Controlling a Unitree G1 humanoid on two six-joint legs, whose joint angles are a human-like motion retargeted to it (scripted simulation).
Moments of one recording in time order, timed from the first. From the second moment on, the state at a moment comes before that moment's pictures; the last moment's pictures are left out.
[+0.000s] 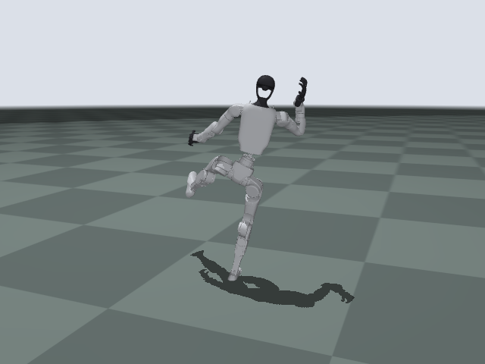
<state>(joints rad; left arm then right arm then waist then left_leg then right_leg) -0.35 0.58 0.47 1.25 -0.32 -0.48 -0.27 -0.98 -0.89 -0.35 -0.37 0.25 -0.80 -0.59 0.06 -0.27 0.02 -1.11 0.37 0.25 0.15 -0.03 0.23 -0.39 -0.24 0.07 0.37 -0.26 -0.02</state>
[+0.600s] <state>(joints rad) -0.08 0.17 0.44 1.16 -0.47 -0.63 -0.15 -0.50 -1.11 -0.71 -0.50 0.38 -0.79 -0.46 -0.04 -0.13 -0.05 -0.99 0.20 0.46 1.74 0.11 -0.23 -0.56 -0.32 0.09 0.36 -0.24 0.08</state>
